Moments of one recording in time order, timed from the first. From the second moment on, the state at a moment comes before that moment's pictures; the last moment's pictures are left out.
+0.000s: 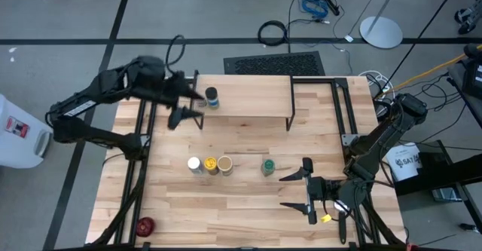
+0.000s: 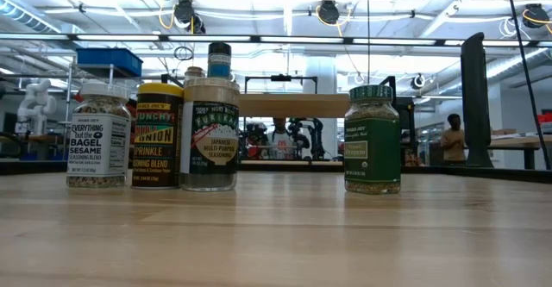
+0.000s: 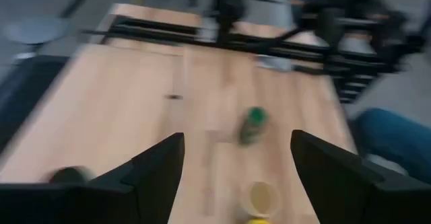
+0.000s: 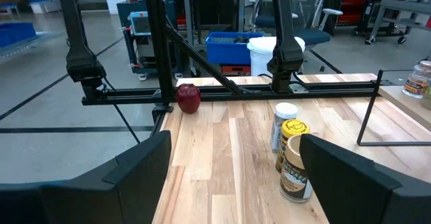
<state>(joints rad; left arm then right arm) 0.28 1.13 1.54 -0.93 0.30 -0.01 0.83 1.28 0.87 0.17 0.81 0.25</state>
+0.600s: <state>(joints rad) -0.36 1.14 1.33 -0.96 -0.37 -0.14 0.71 1.35 0.96 -0.40 0.86 0.61</state>
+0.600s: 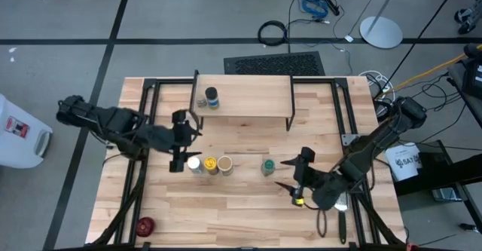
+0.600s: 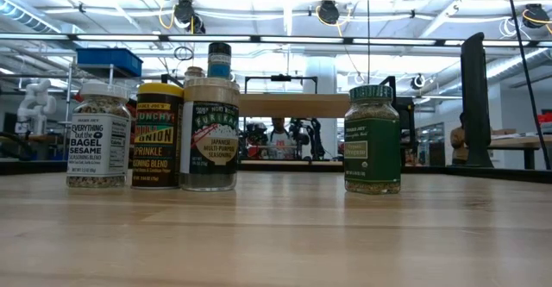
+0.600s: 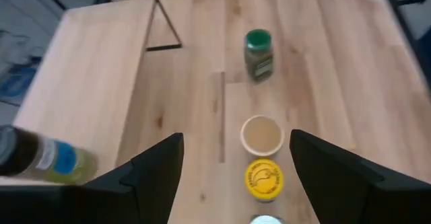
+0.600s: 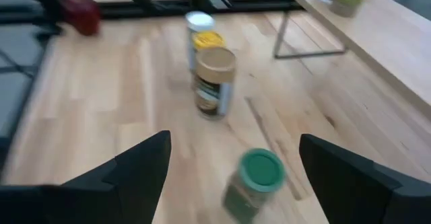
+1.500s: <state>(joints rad) -0.43 1.13 1.23 -0.85 -0.69 -0.20 0.47 1.55 0.96 -0.46 0.67 0.83</state>
